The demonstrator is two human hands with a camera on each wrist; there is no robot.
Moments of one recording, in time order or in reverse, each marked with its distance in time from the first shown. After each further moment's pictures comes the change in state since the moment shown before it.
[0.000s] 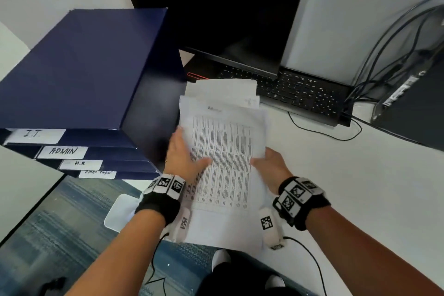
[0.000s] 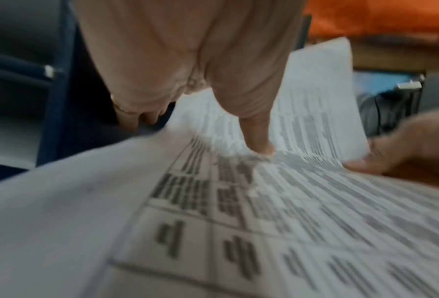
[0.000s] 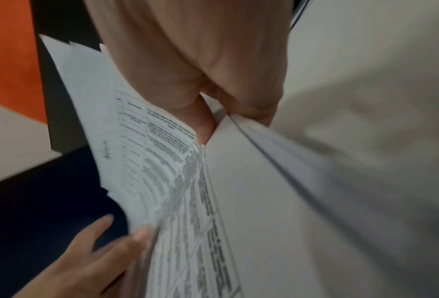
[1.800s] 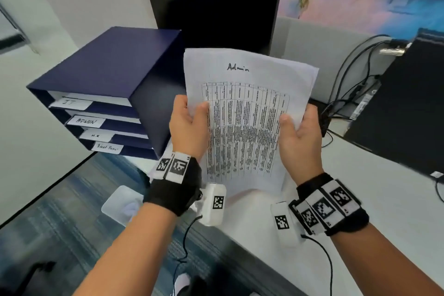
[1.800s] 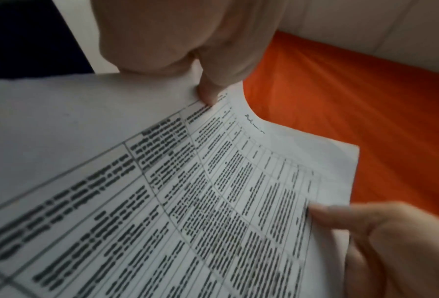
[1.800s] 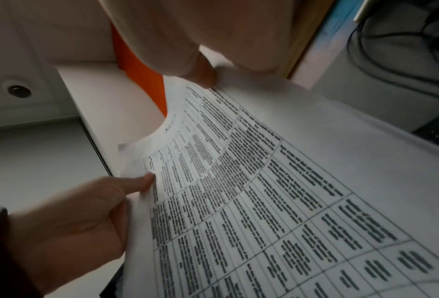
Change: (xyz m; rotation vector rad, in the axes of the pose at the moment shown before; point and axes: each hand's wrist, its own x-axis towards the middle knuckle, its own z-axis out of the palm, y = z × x) left_hand -0.150 0.146 -0.017 -0.733 0.533 0.280; right_hand -0.138 -0.064 -0.101 0.017 0.241 -0.825
